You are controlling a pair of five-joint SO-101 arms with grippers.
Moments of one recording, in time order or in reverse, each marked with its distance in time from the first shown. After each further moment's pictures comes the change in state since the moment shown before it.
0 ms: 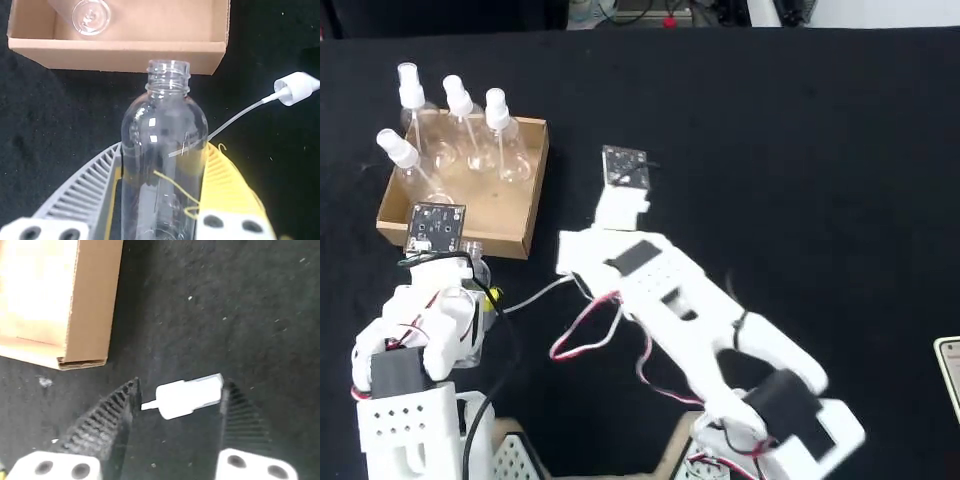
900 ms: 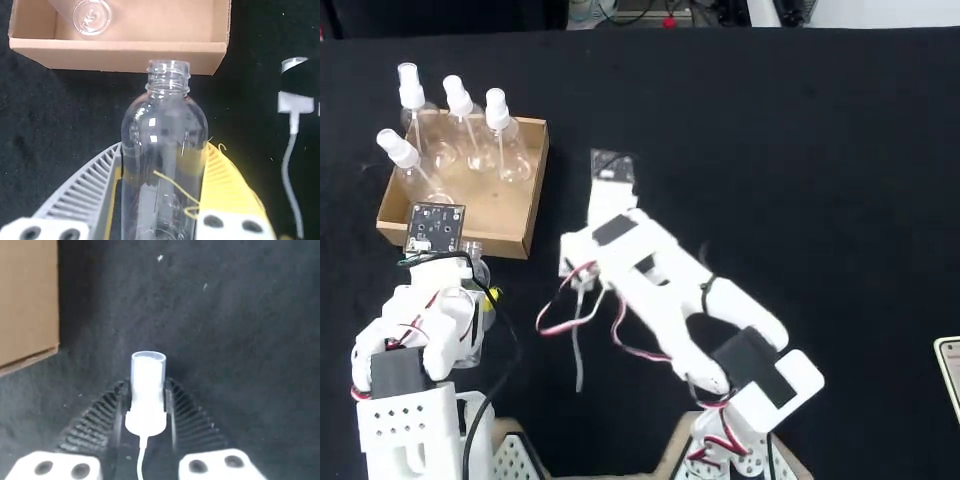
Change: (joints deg) left arm -0.1 0.0 0.0 0.0 0.0; right arm 2.4 14.1 -13.2 12.7 4.0
